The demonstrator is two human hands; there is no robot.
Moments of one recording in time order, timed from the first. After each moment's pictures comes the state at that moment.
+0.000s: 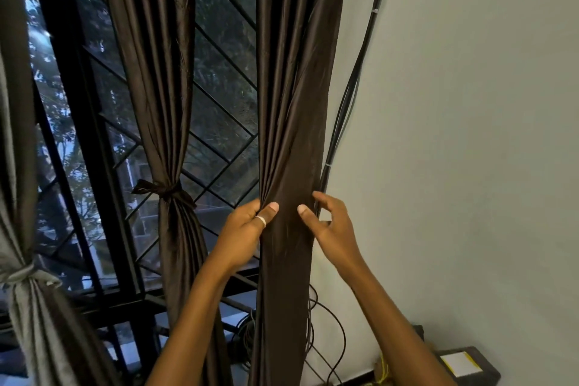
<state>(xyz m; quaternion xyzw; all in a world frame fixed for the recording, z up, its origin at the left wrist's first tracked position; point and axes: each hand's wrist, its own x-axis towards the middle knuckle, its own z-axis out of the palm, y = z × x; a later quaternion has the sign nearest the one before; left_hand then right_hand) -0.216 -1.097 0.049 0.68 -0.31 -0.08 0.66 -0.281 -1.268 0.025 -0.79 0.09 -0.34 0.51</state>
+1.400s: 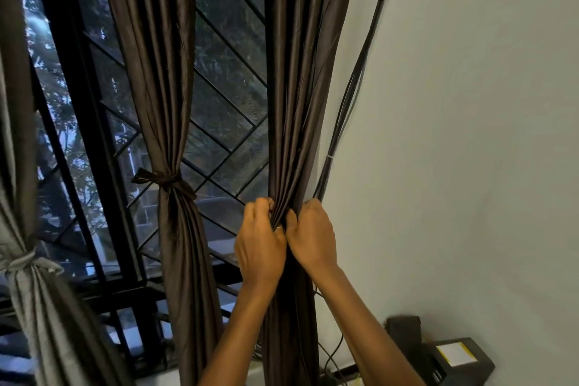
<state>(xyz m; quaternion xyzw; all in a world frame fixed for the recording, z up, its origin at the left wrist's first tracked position) -0.243 -1.137 0.003 0.81 -0.20 0.28 0.48 -0.274 -1.223 0.024 -0.88 0.15 -0.34 0.29</state>
